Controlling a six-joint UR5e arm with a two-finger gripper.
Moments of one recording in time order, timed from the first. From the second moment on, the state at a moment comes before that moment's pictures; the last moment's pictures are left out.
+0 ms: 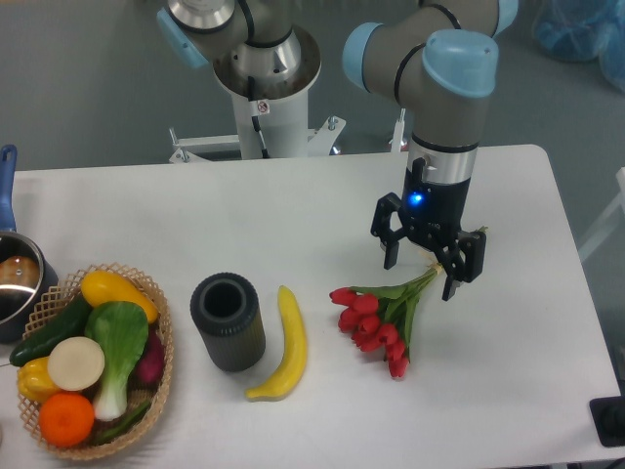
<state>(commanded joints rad) 2.66 -1.81 -1.68 -0.87 1.25 1.35</state>
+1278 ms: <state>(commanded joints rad) 2.77 -1.87 -1.71 -0.86 1.16 1.36</state>
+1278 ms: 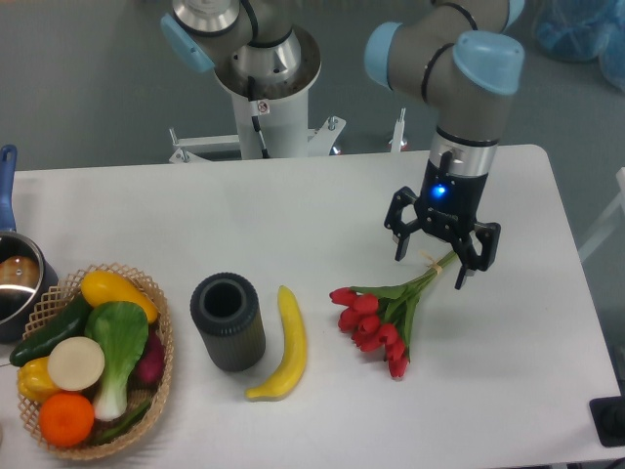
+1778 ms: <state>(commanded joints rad) 2.77 -1.94 -1.68 -0.89 1.28 1.40</state>
